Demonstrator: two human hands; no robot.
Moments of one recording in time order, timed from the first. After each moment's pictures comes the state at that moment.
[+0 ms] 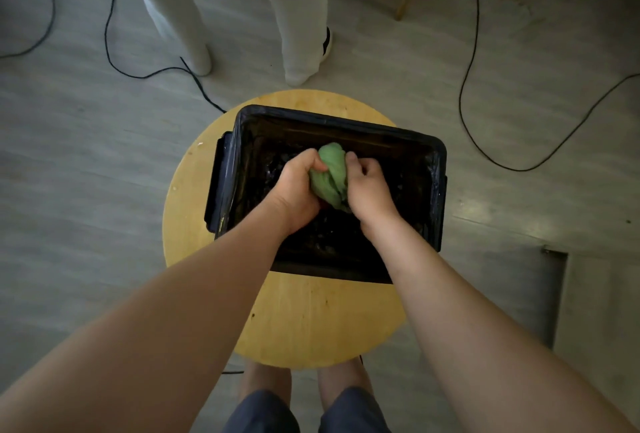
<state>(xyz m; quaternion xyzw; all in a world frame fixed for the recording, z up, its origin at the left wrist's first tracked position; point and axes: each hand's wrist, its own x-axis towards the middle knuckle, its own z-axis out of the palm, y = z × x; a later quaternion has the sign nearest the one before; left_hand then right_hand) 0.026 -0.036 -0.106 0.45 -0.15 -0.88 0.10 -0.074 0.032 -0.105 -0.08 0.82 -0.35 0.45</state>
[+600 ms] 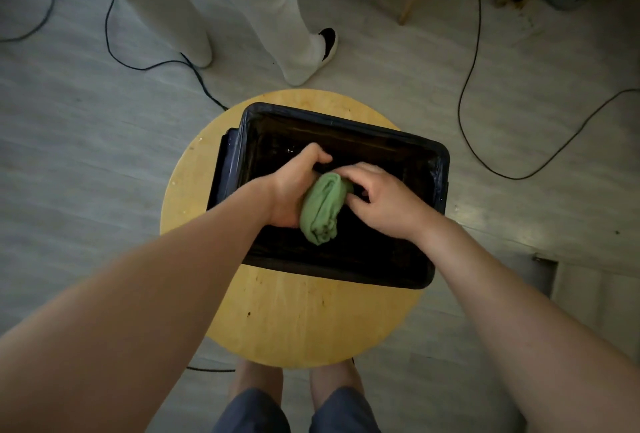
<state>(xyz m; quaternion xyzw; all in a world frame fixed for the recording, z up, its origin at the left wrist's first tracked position) 0.047 -0.062 -0.095 0.40 -0.24 -0.87 -0.17 -0.117 0.053 -0.074 -0.56 0.69 -0.15 0.44</state>
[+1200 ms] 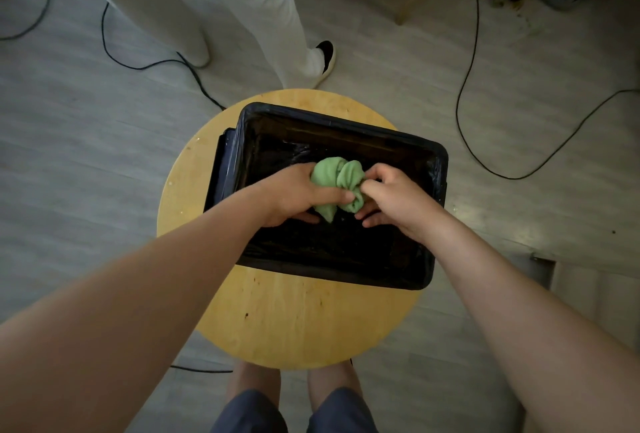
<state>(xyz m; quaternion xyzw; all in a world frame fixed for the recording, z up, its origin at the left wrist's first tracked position) 0.050 -0.054 -0.089 0.41 -0.49 -0.76 -0.11 -0.116 0.049 -0.059 -0.16 0.75 -0.23 0.60</state>
